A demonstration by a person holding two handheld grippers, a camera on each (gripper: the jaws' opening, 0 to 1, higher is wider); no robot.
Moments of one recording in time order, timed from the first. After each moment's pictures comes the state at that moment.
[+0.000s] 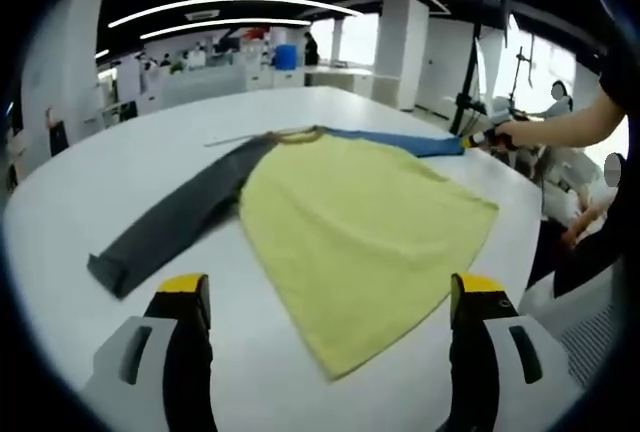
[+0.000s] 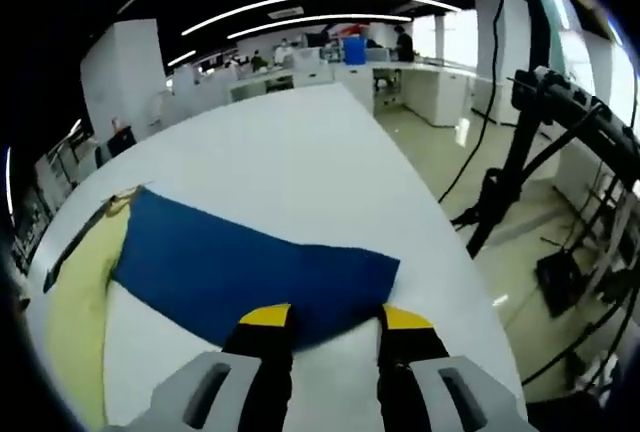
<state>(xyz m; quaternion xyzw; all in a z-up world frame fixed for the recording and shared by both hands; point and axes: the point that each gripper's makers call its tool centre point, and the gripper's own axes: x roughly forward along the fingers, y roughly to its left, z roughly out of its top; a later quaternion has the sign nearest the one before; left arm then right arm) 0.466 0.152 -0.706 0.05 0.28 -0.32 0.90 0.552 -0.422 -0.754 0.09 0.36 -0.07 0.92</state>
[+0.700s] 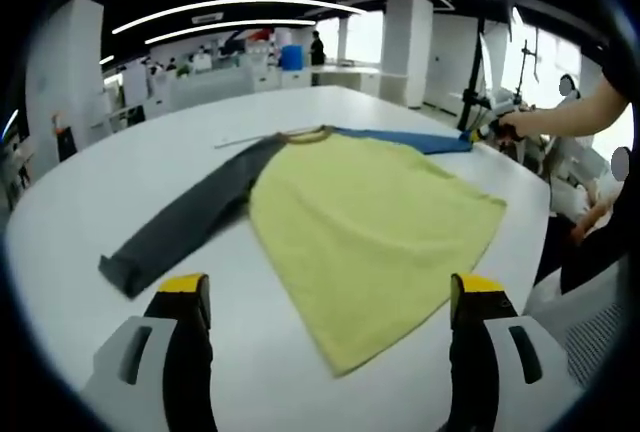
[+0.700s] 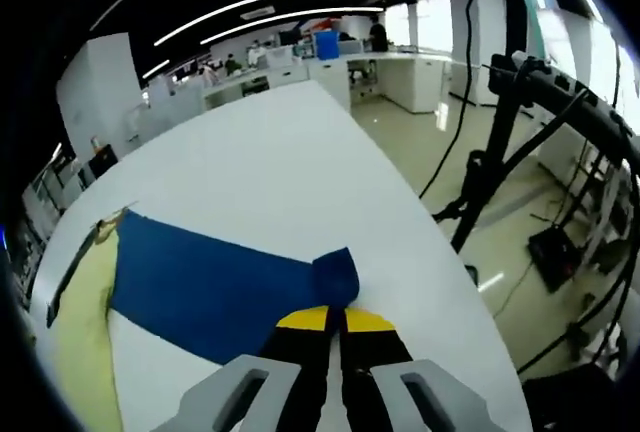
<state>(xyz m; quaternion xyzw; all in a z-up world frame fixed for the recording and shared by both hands) 0.463 0.158 -0.702 0.06 0.28 -0.31 0.91 0.543 -0.430 -0.740 0.14 0.38 -0.12 0.91</state>
